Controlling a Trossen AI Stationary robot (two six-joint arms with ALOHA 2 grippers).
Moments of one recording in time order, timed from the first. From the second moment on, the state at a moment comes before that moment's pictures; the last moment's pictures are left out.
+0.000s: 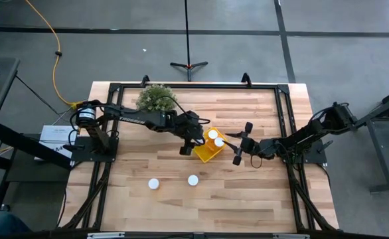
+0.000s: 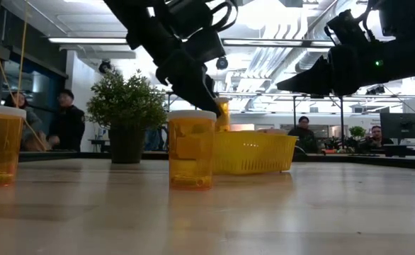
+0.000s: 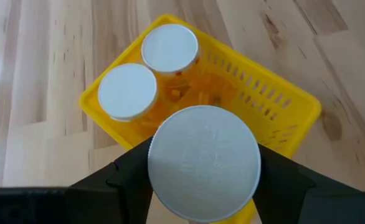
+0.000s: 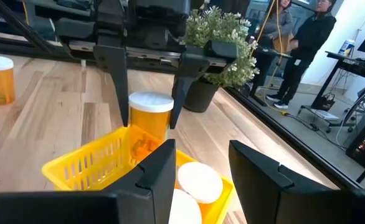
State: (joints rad) left arm 0.10 1.75 1.15 -0.23 0.13 0.31; right arm 0.27 1.42 0.21 1.08 0.65 -0.13
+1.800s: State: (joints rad) left arm 0.10 1.77 1.15 -0.32 0.14 0.28; right arm 0.27 1.42 0.21 1.07 0.65 -0.13
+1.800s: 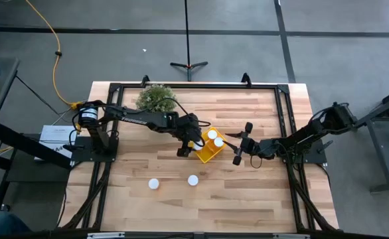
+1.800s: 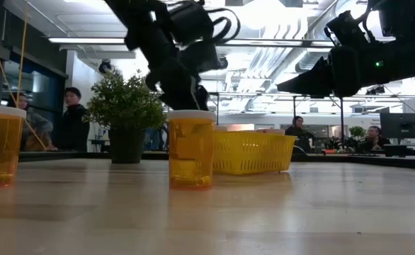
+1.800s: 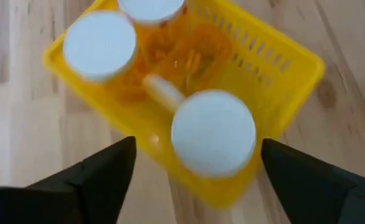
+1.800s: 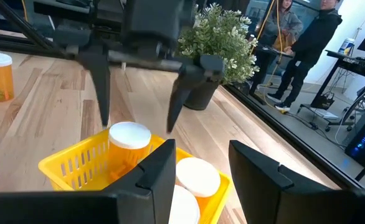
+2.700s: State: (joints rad) left arm -0.38 1.75 1.44 -1.13 0.04 -0.27; right arm 0.27 1.42 0.21 1.05 0.67 -0.07
